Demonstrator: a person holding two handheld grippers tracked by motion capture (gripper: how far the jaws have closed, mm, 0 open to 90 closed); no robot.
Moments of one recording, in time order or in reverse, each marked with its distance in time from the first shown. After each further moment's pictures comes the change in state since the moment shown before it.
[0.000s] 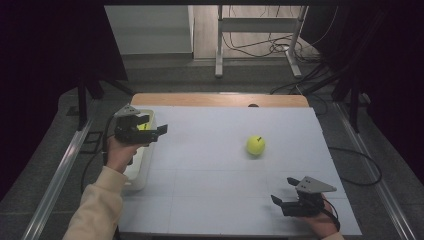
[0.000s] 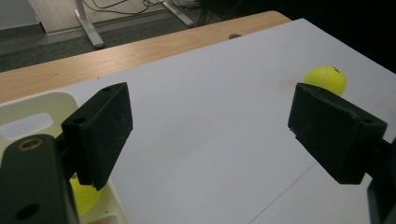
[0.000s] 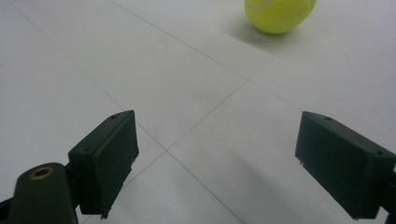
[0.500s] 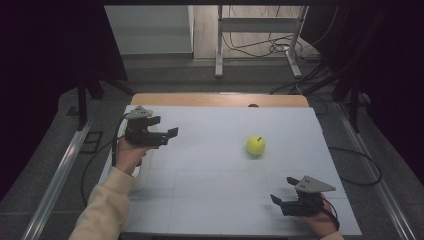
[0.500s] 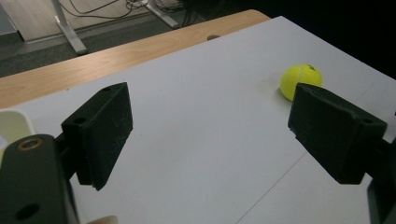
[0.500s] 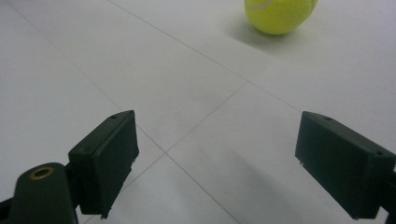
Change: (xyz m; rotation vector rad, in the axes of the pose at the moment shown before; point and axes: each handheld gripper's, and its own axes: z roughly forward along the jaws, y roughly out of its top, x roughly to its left) left arm -0.024 0.005 0.013 -0.003 -0.055 0.039; right arm 0.000 0.001 0.002 0.002 0.002 -0.001
